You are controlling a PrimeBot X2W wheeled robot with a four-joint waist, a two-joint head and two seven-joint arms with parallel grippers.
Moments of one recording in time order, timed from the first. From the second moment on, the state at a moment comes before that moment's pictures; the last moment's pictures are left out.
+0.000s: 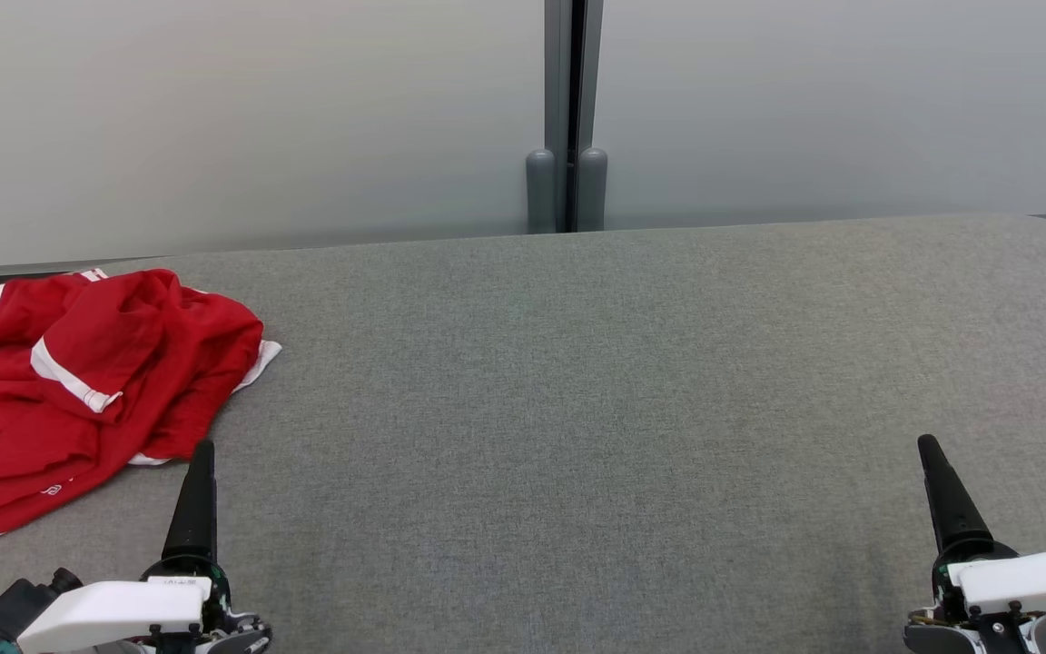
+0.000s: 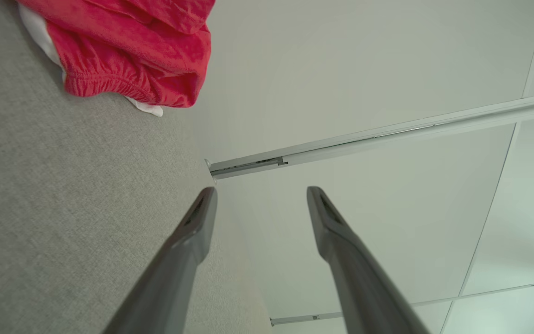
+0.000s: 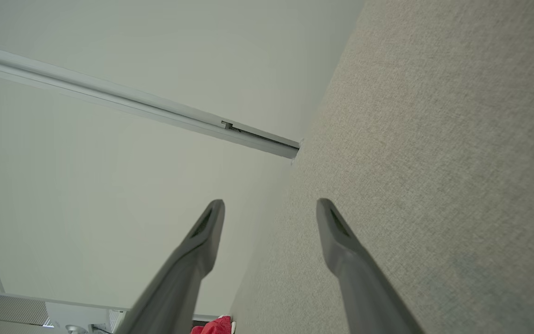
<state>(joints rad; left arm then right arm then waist) -0.03 0.04 0.06 0.24 -1.44 -0.13 0.02 -0.03 -0.04 -0.06 0.19 1.30 0.13 0.02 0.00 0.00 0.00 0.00</state>
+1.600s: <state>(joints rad) 0.07 0.05 0.01 0.17 -0.53 -0.10 -0.14 0.03 -0.08 0.04 0.10 0.46 0.13 -0.14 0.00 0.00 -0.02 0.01</state>
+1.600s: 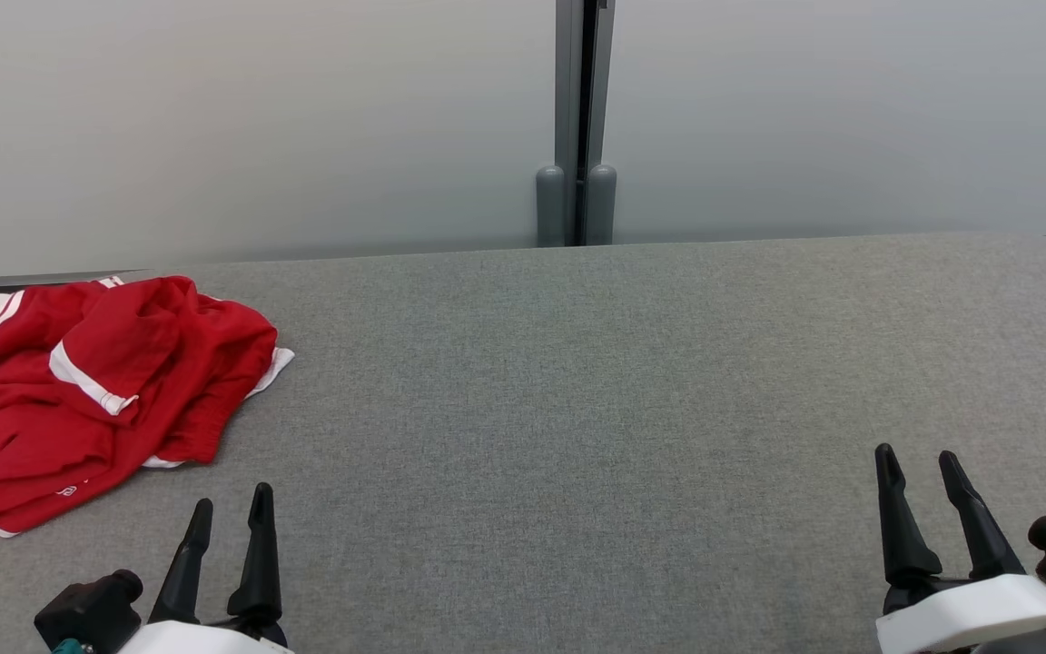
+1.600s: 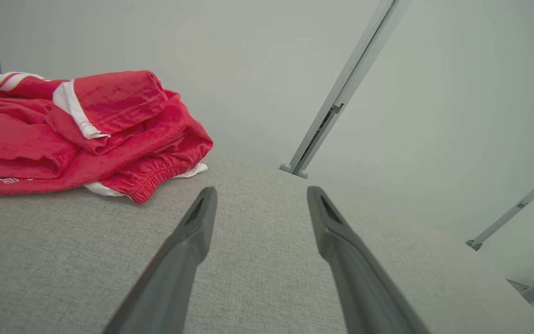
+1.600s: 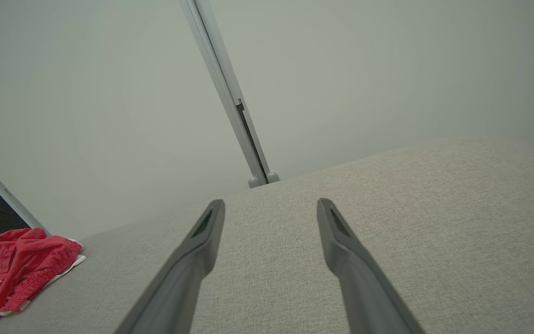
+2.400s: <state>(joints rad) 0.11 0.05 0.00 0.15 -0.30 -0.10 -0.20 0.07 -0.07 0.02 0.08 0.25 0.13 -0.20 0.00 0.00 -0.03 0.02</state>
